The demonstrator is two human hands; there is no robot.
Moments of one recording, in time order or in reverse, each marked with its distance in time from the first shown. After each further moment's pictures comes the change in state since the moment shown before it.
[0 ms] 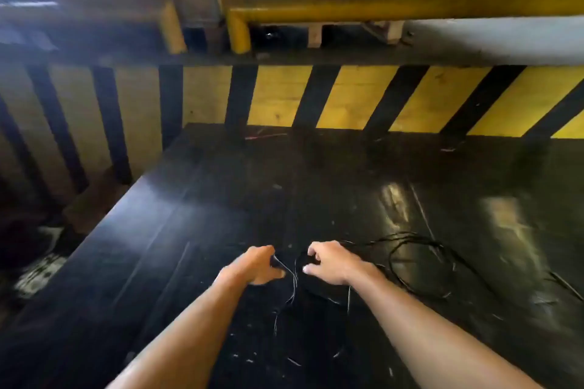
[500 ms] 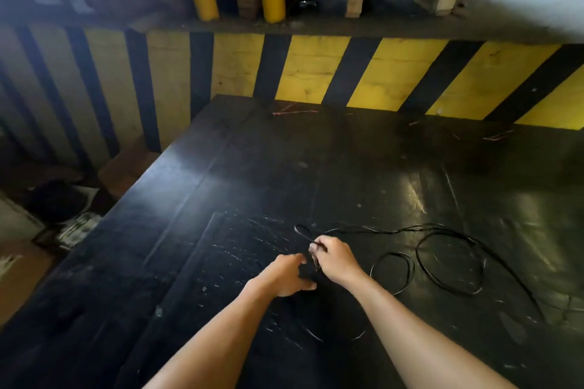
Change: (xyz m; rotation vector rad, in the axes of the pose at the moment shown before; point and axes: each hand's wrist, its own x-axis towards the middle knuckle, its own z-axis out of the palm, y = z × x) left_hand -0.027 -0.003 0.051 -0.109 -0.109 -0.014; right_hand 0.005 -0.027 0.056 0.393 0.170 -0.005
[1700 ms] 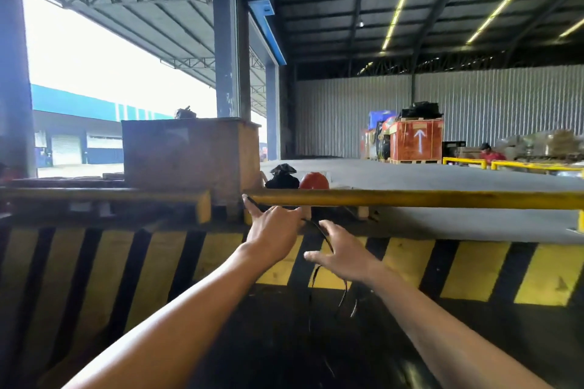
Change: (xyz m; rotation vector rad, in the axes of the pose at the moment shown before) left_hand -0.239 0.261 -0.250 0.522 1.190 0.415; right_hand -0.172 -0.213 -0.269 -0.299 0.409 -0.493
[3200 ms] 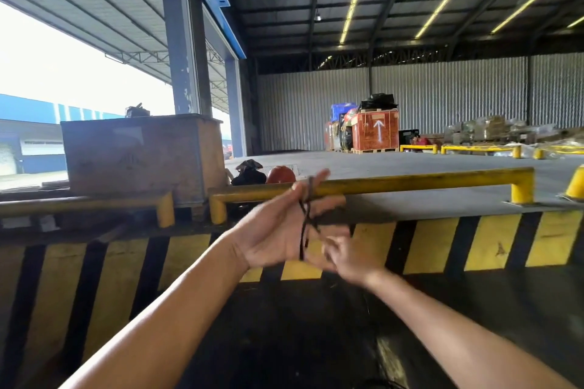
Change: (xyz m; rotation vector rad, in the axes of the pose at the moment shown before) left_hand -0.006 0.042 -0.033 -2.127 -1.235 0.252; right_hand -0.037 0.050 -0.020 0.046 0.183 -0.002
